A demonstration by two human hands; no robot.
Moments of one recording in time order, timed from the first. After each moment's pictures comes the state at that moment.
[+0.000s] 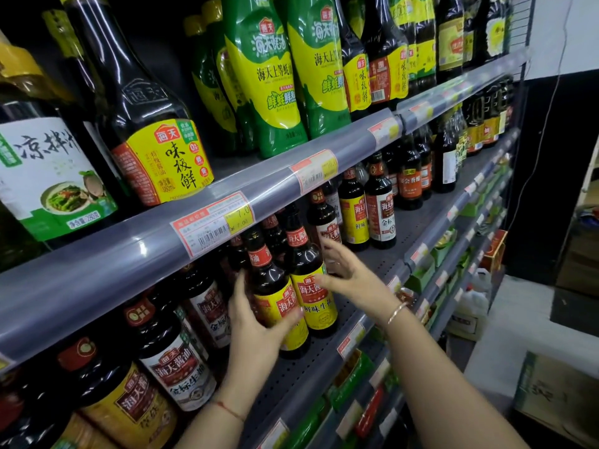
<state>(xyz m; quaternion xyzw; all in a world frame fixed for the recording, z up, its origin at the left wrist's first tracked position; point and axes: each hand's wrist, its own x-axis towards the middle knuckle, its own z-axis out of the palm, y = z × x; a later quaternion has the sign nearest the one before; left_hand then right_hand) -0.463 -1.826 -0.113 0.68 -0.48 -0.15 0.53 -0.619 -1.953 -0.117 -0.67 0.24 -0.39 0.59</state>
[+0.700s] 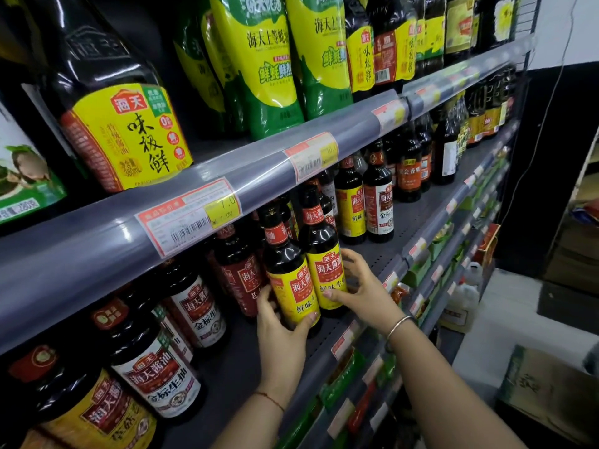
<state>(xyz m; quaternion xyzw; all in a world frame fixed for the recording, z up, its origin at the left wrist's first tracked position) -0.491 -1.867 -0.166 0.67 -0.44 -0.18 0.56 -0.624 -1.976 -0.168 -0.69 0.32 -0.41 0.51</state>
